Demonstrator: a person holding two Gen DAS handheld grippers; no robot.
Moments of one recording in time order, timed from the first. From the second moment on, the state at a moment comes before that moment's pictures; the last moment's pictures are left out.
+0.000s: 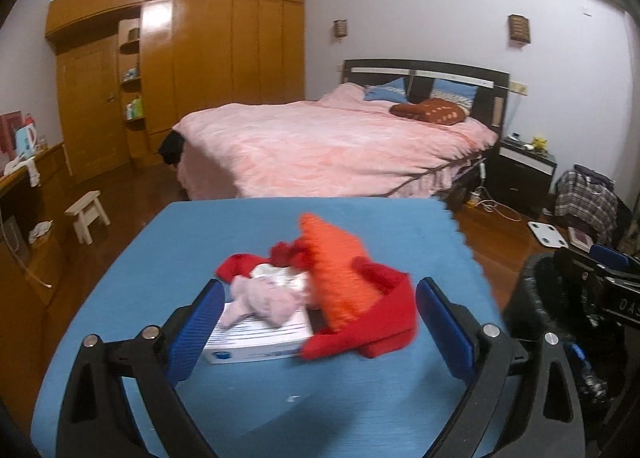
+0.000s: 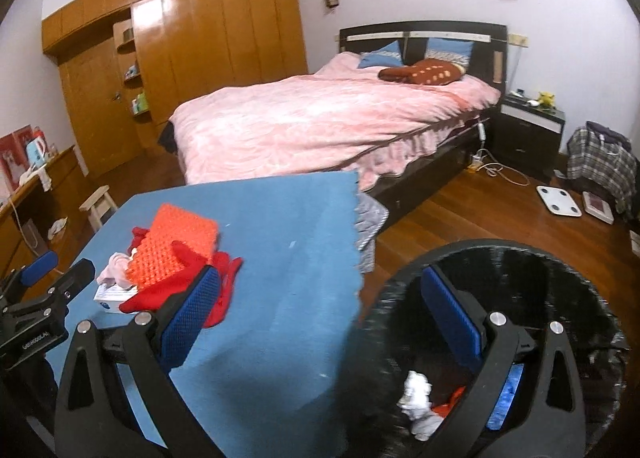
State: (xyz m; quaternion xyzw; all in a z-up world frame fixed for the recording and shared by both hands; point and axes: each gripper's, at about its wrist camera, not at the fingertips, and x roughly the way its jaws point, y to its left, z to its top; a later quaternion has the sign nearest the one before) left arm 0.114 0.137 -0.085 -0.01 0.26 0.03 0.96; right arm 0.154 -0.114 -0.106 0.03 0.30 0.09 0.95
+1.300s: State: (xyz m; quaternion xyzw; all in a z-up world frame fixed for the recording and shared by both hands) left arm 0.122 0.195 -0.149 -0.01 0.32 0.08 0.95; right arm 0.193 0.000 -0.188 -0.02 0.40 0.25 0.88
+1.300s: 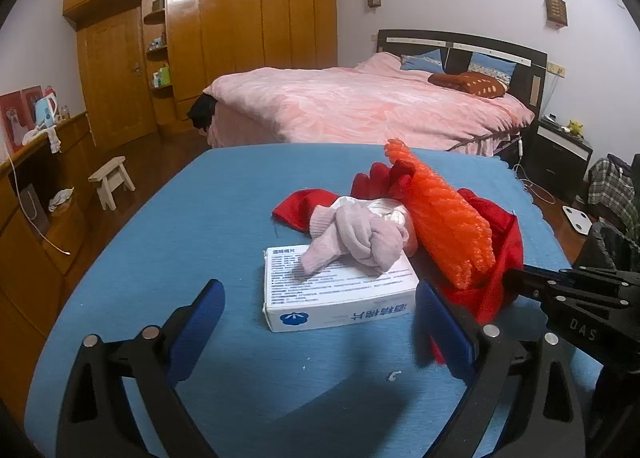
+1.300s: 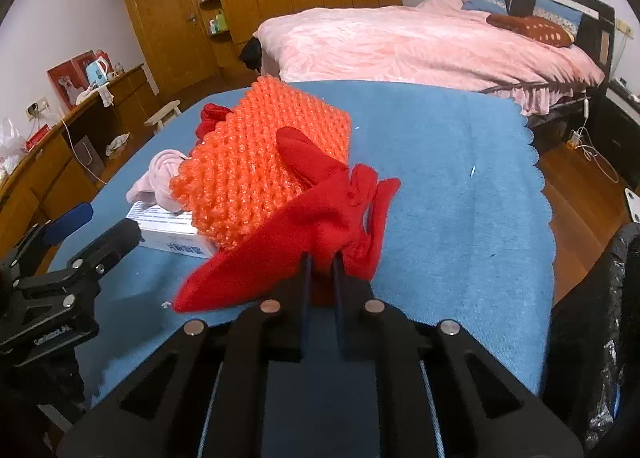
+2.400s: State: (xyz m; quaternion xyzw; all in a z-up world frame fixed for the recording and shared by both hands) left arm 0.183 0.176 -0.155 -0.02 0.34 0.06 0.94; right arm 0.205 -0.047 -0.153 0.02 0.36 0.18 0.91
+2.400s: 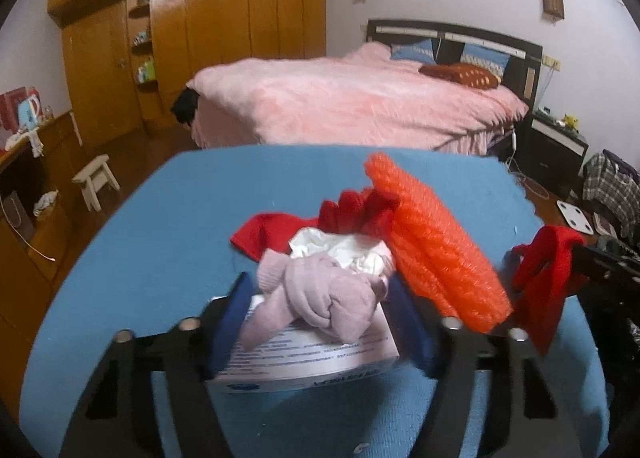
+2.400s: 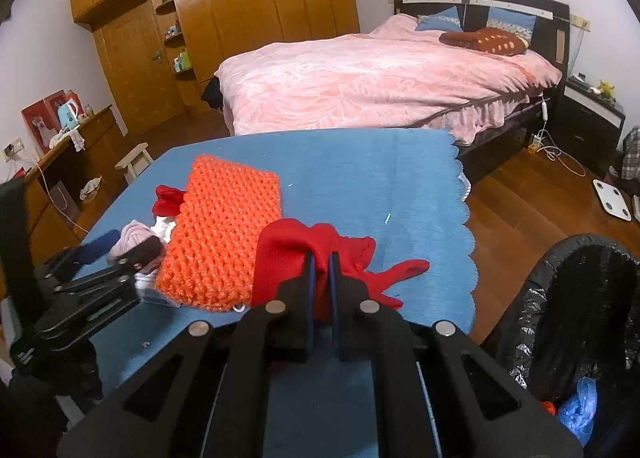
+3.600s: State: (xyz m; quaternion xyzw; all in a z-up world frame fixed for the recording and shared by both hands) left arm 0.130 0.117 -0.084 -0.02 0.29 0.00 0.96; right arm 0.159 -0.085 -0.086 0.04 0.31 0.20 0.93
